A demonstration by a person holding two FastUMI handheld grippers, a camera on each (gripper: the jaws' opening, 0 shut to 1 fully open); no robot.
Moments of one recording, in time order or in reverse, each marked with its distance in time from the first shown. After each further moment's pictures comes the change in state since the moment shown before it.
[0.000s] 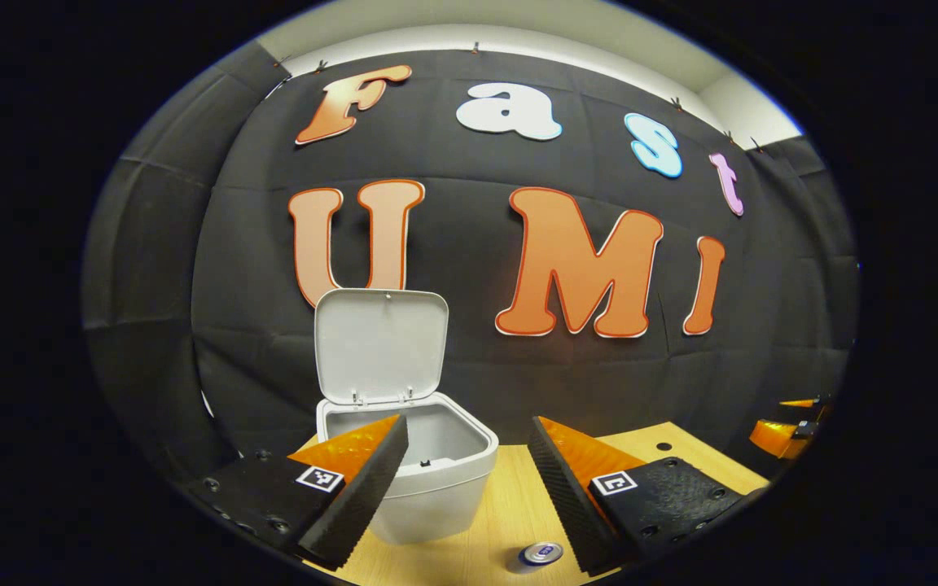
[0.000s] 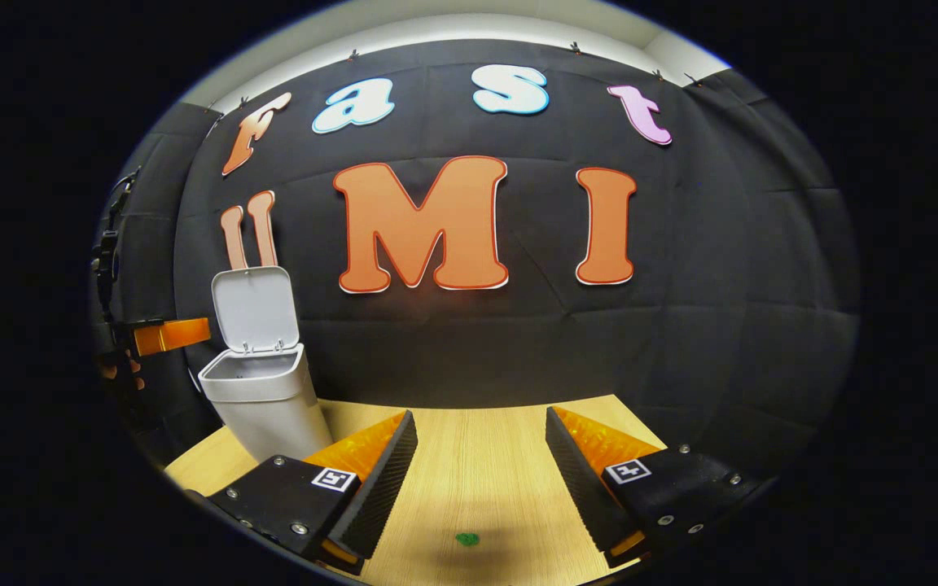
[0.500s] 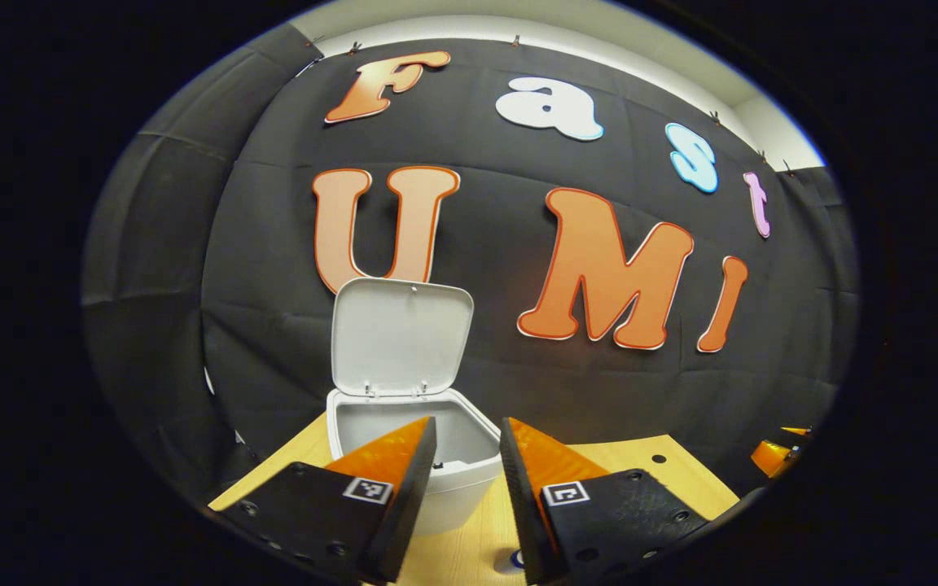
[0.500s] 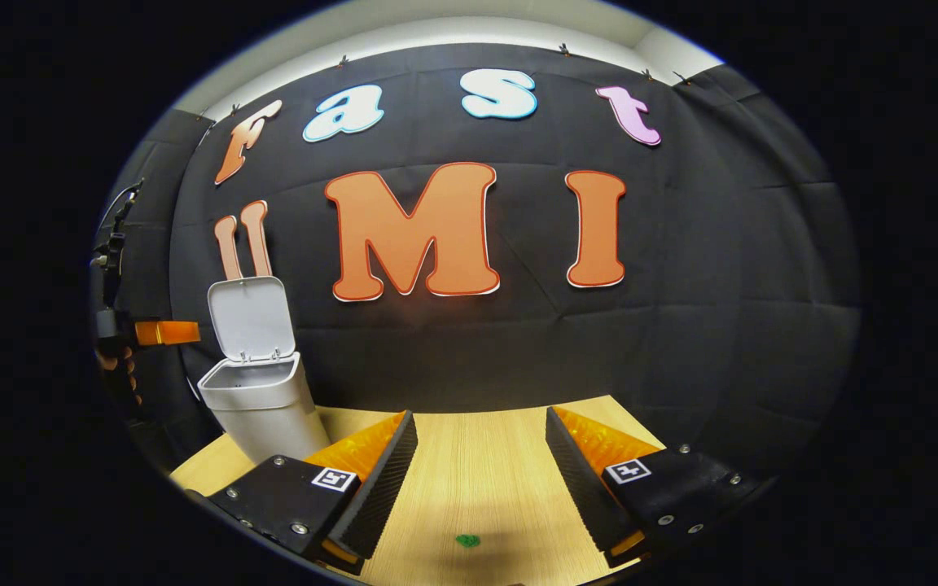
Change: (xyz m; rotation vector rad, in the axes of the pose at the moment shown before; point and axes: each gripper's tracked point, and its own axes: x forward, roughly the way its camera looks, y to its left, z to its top) left arm 0.010 0.022 0.017 -0.118 0.033 0.032; right arm -0.006 -0.012 0.013 0.029 -0.040 -0.047
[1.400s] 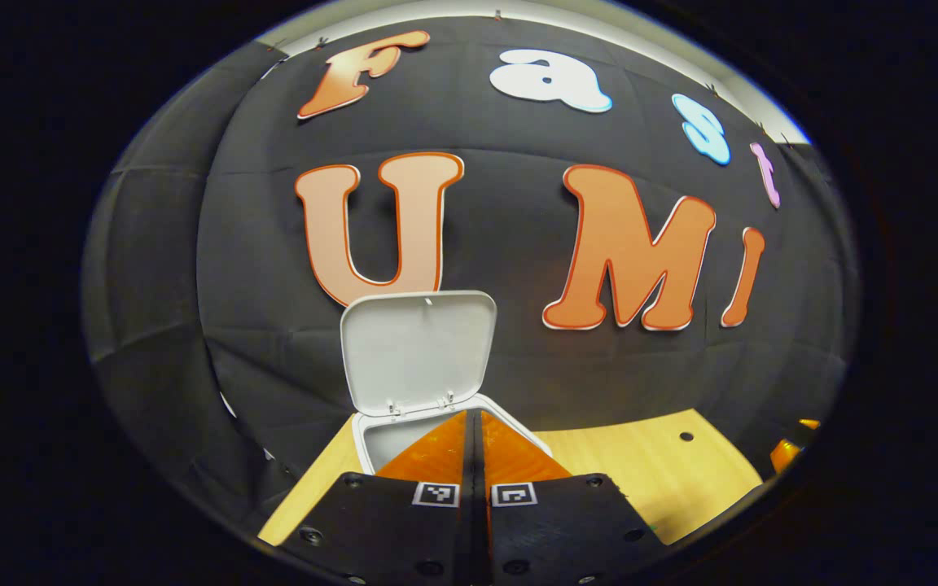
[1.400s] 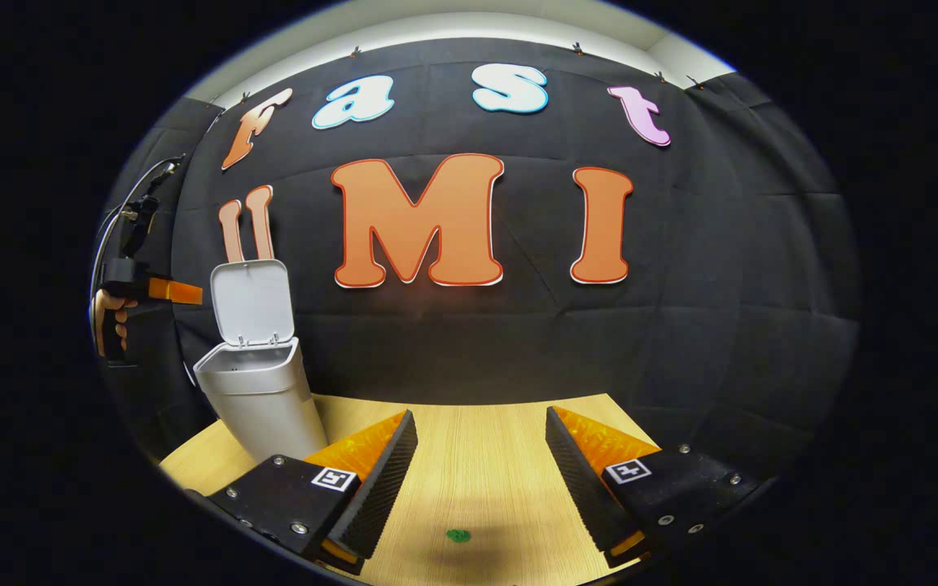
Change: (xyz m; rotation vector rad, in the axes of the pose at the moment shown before) left arm 0.032 0.029 0.028 0.053 0.082 0.030; right arm -0.002 -0.003 -0.008 -0.039 0.024 -0.002
